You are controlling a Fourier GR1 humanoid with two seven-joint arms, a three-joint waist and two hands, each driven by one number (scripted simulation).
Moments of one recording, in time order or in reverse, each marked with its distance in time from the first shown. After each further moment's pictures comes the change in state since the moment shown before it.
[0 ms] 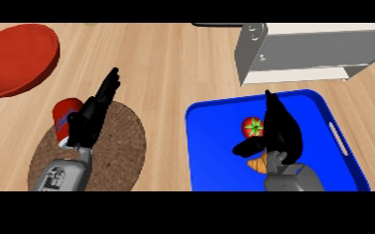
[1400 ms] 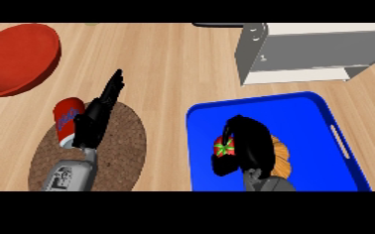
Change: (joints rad) left arm 0.004 -0.067 0.046 0.020 -0.066 -0.044 -0.023; right arm 0.024 0.001 0.224 -0.003 0.059 0.018 -0.126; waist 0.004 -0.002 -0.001
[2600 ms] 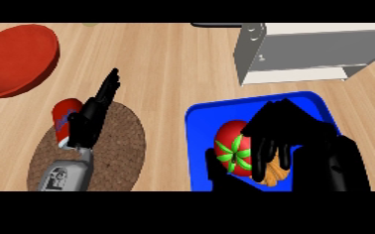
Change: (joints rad) left arm 0.003 0.008 0.020 -0.021 0.000 -0.015 0.023; right arm -0.313 -0.006 0.063 -0.609 0.098 0.008 0.224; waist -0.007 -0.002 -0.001
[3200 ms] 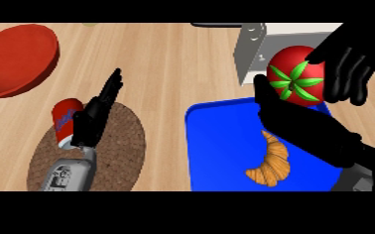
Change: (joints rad) left arm -0.010 -0.012 -0.001 0.020 -0.009 0.001 -0.004; right arm -0.312 -0.027 -0.360 0.091 0.007 0.152 -0.061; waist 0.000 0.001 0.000
